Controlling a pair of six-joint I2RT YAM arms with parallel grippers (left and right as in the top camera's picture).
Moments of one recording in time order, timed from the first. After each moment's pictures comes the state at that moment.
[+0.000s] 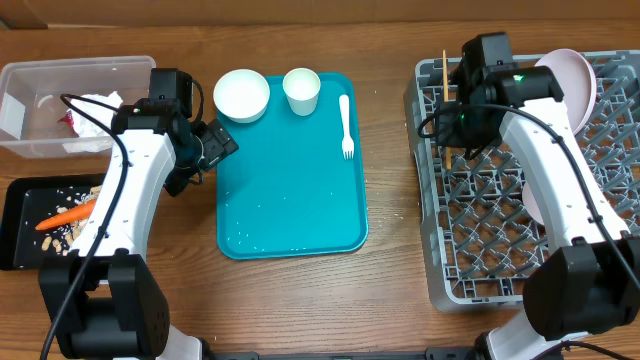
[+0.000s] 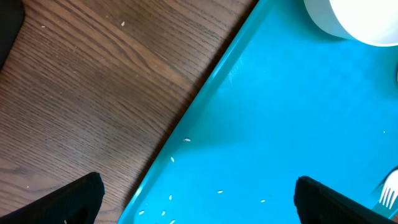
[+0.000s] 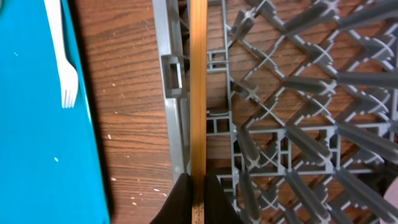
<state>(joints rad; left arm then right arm) -0.01 1.71 1.37 -0.99 0.02 -0.68 0.13 1.78 1.61 -1.15 -0.04 0.18</state>
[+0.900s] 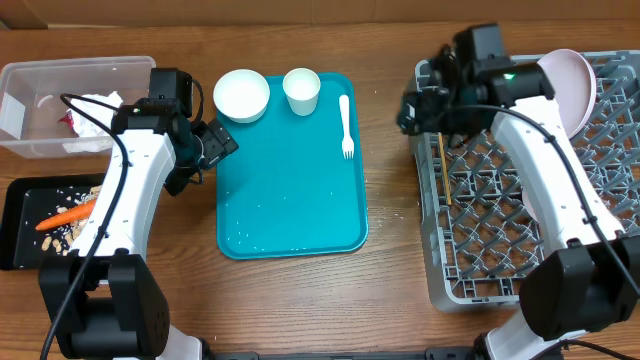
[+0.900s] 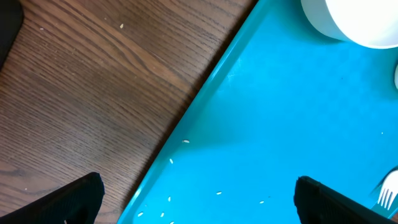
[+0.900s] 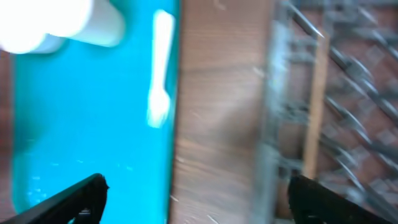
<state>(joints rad) -0.01 1.71 1.37 -0.99 0.02 -0.68 0.19 1.78 1.66 -1.02 -0.23 0.15</state>
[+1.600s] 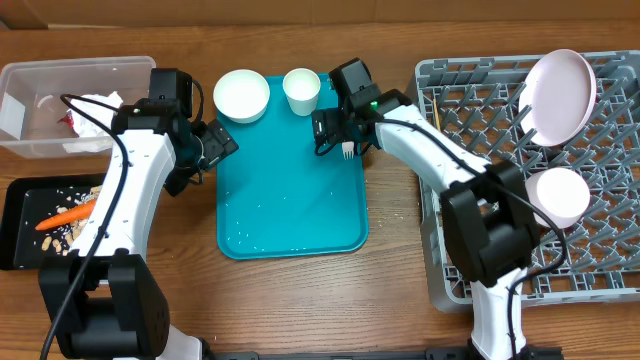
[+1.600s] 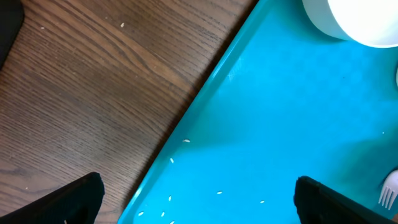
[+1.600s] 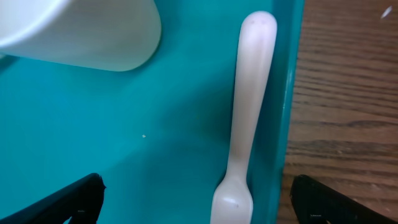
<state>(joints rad) -0.01 1.71 1.37 -0.99 0.02 -0.68 0.49 2.17 1.67 -0.60 -0.01 0.33</state>
